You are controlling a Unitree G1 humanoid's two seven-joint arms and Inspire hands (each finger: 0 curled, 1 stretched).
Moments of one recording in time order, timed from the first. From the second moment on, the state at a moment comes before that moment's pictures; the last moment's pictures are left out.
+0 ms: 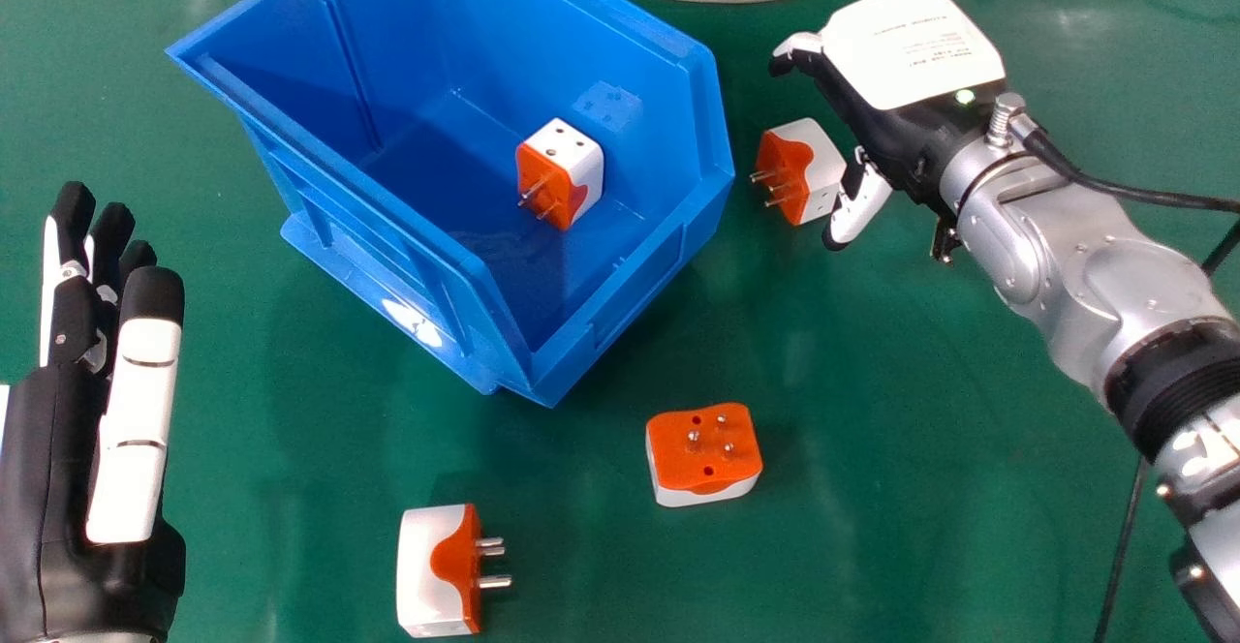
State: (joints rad) left arm 0.52 0.05 0.26 -0.44 -0.20 -0.21 -0.11; right arm -0.92 -0.42 0.56 0.99 -0.88 -0.14 -0.17
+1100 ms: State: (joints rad) left arm 0.59 0.05 0.34 -0.49 -0.28 -0.19 -0.13; right arm -0.98 -0.29 0.64 1.23 -0.91 -0.14 -0.26
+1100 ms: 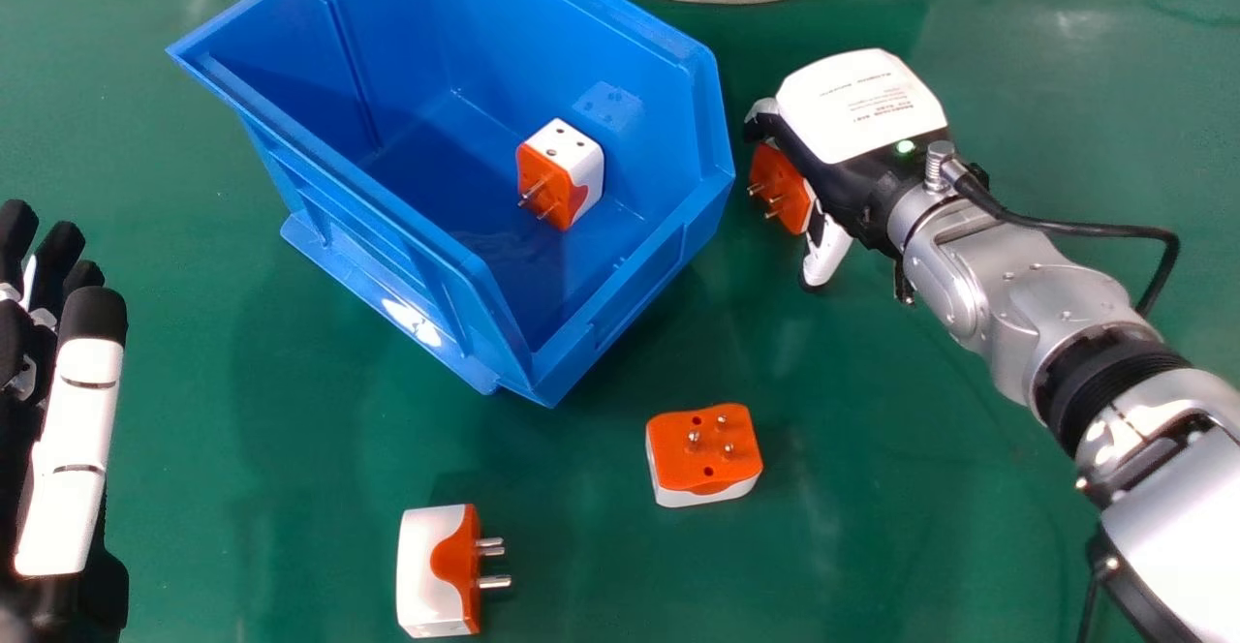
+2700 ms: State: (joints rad) left arm 0.62 0.05 0.36 -0.53 -0.27 -0.16 -0.13; right arm -0.98 -0.30 0.68 1.24 -0.91 -0.15 -0.38
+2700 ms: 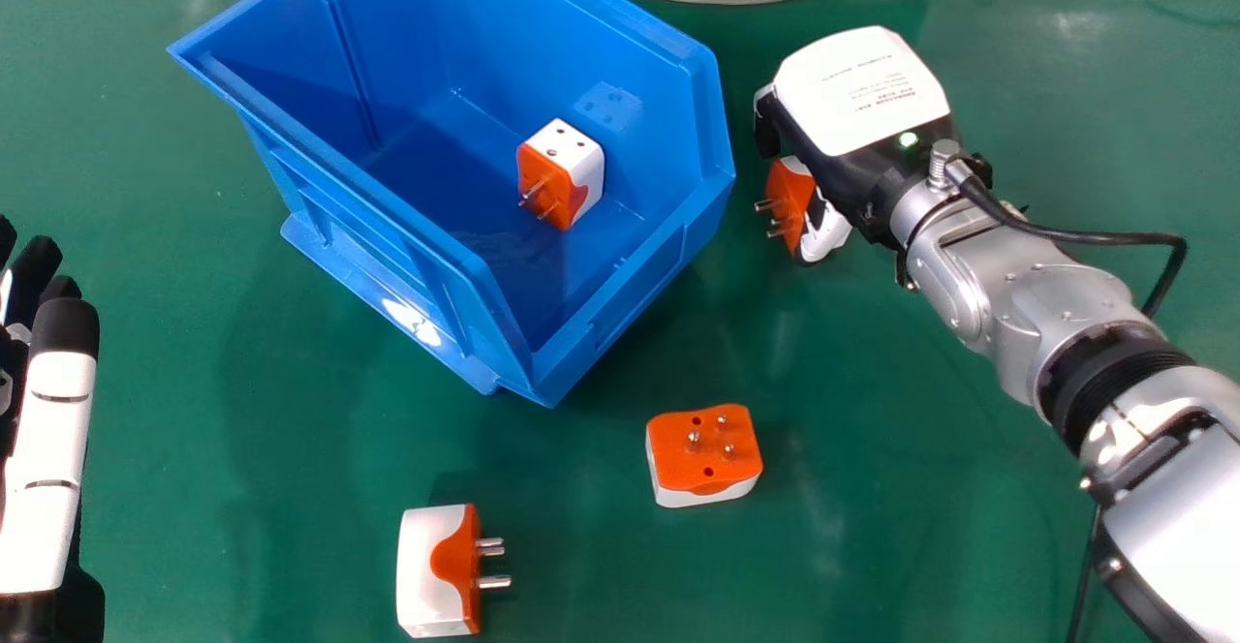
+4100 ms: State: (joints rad) left arm 0.50 0.05 0.34 -0.43 -0.26 -0.20 -0.15; right arm -0.72 -0.58 0.44 0.57 -0.84 -0.26 -0.36
